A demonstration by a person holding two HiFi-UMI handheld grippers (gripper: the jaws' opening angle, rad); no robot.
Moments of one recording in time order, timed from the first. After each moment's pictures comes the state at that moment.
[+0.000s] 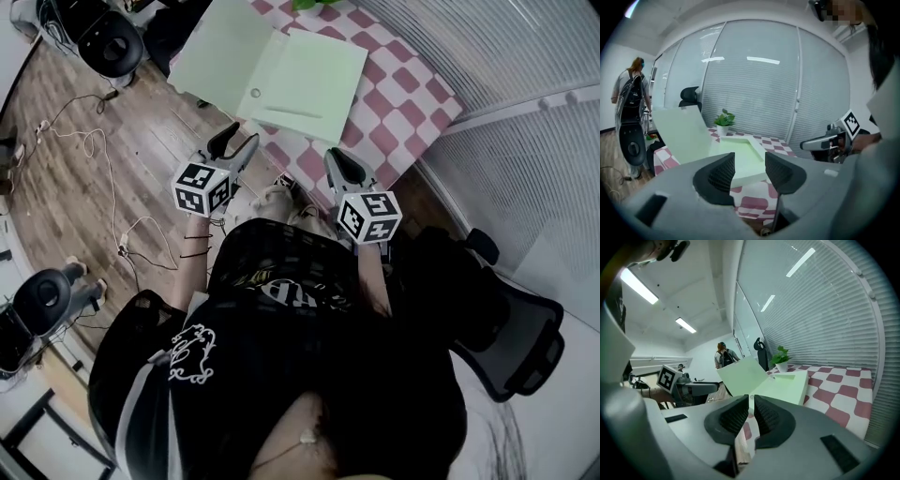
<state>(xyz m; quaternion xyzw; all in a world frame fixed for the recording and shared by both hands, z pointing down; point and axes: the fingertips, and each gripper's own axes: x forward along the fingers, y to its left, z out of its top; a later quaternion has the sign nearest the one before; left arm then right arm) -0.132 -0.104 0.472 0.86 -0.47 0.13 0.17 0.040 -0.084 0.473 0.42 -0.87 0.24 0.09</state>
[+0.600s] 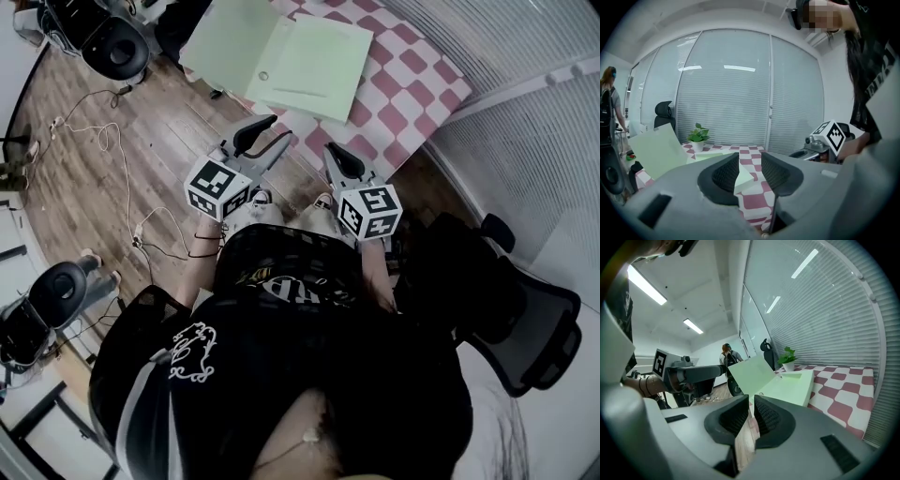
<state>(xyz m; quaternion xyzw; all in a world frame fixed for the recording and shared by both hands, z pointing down) -0.051 -0.051 0.407 0.92 -0.37 0.11 0.08 0.031 -0.035 0.467 0.39 -0.89 0.22 0.08</state>
